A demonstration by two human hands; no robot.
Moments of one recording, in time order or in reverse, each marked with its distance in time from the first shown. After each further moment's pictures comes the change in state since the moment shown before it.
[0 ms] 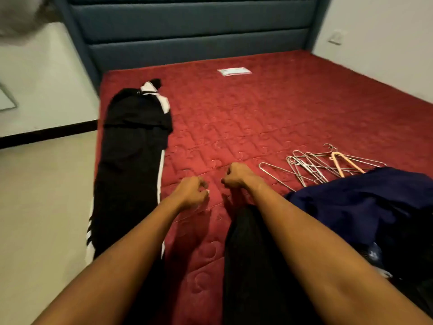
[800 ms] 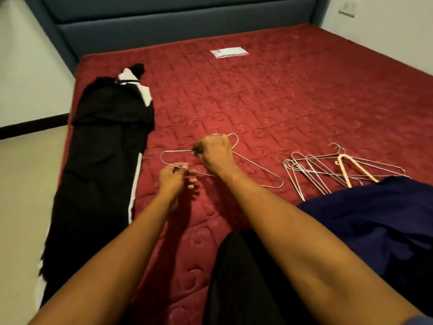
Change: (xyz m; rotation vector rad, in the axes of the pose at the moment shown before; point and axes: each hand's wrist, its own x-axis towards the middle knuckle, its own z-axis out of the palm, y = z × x) left_hand 0.095 0.016 0.023 -1.147 0.368 -0.339; right_hand 0.075 -0.023 -0.039 -0.185 0.456 -0.435
